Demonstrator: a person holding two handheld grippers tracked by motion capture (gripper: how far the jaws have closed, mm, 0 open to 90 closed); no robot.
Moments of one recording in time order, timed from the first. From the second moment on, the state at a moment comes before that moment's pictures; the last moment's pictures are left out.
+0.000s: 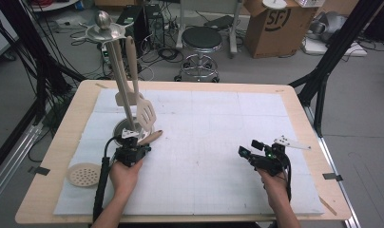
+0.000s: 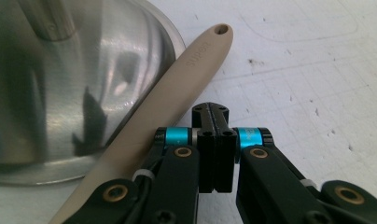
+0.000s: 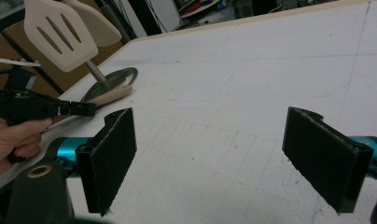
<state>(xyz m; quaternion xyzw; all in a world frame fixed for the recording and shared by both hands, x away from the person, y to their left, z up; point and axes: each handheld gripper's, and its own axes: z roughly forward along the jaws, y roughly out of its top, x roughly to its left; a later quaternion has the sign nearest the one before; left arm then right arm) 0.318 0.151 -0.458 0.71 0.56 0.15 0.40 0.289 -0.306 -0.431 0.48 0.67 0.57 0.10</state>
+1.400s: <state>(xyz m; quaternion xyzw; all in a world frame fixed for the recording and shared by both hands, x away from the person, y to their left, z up) 0.310 0.193 -0.439 0.68 0.56 0.11 0.46 0.289 -0.303 -0.432 0.47 0.67 0.56 0.10</state>
